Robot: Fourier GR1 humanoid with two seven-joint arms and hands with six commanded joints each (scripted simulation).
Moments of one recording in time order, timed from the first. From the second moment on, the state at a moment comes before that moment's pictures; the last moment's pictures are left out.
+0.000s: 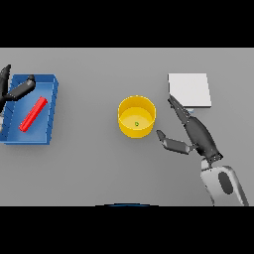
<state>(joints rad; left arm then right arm) -0.56 0.87 -0.58 -1.21 0.21 0.28 0.52 -0.07 -0.23 0.23 -1.64 0.41 0.09 -0.08</state>
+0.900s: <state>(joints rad) -0.57 0.88 -0.59 -1.23 0.21 0.27 0.53 -0.53 -0.38 0.52 -1.35 0.73 0.37 -0.15</state>
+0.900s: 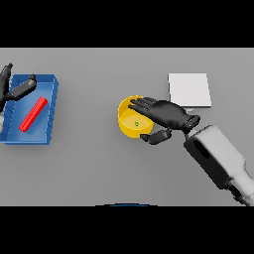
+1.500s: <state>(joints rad) -0.57 0.87 -0.58 -1.20 0.21 0.26 0.50 -0.63 -0.33 0.61 -1.17 0.78 0.44 -0.18</state>
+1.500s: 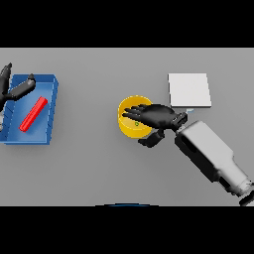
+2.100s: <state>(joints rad) -0.58 0.89 -0.58 -1.20 0.22 0.26 0.50 -0.66 -0.33 0.67 -1.15 0.81 0.51 -0.15</state>
